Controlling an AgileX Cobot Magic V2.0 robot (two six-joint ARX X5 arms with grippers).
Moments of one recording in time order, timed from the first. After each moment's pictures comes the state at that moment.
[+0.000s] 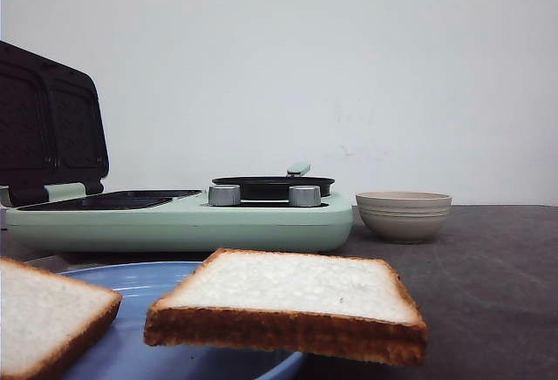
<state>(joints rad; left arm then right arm) -0.01 0.01 0.05 -0.22 0.15 -0.49 0.12 0.02 0.06 -0.18 -0.05 0.34</state>
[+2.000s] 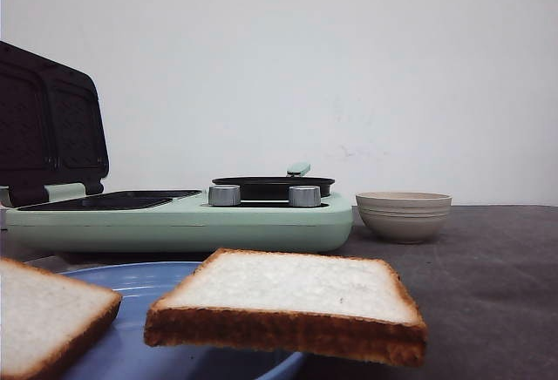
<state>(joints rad) -0.05 0.82 0.59 -0.96 0.58 -0.31 0.12 0.68 0.52 -0.47 -0.37 0.36</state>
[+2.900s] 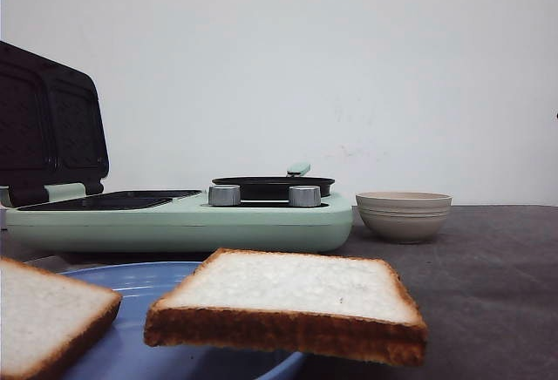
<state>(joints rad) -0.16 0.91 0.59 -1.07 0.52 -0.35 0.12 0.68 0.52 -0.46 -0.37 0.34</state>
